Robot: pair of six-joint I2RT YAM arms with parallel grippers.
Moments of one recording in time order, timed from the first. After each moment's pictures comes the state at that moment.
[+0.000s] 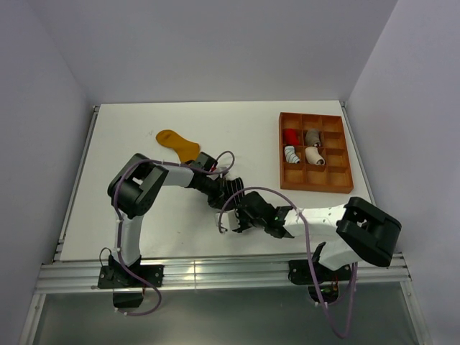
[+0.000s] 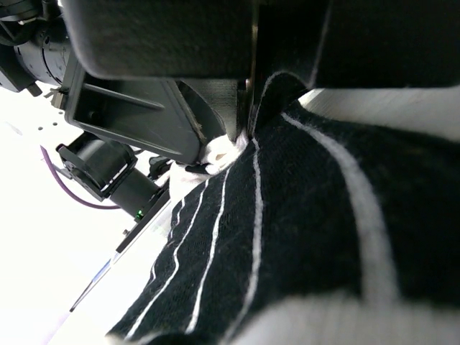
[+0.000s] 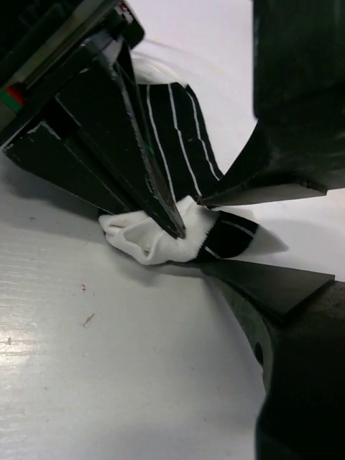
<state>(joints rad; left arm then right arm) -0.61 2.06 1.09 -0.17 0.87 -0.87 0.98 1.38 0.47 0.13 0.03 -0.91</state>
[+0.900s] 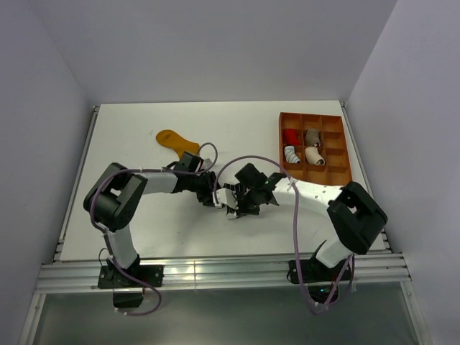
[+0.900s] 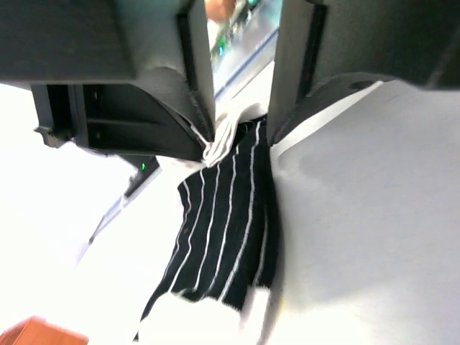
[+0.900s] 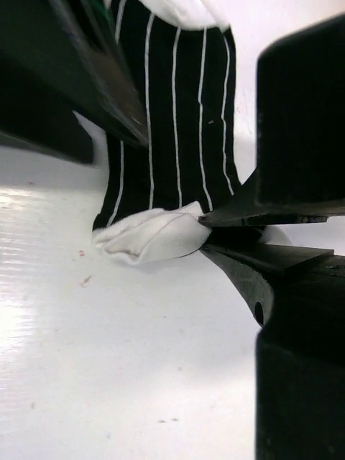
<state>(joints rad) -0.55 1.85 0.91 -0.04 0.70 -0.93 0.80 1.52 0.84 -0.44 -0.32 -0.82</state>
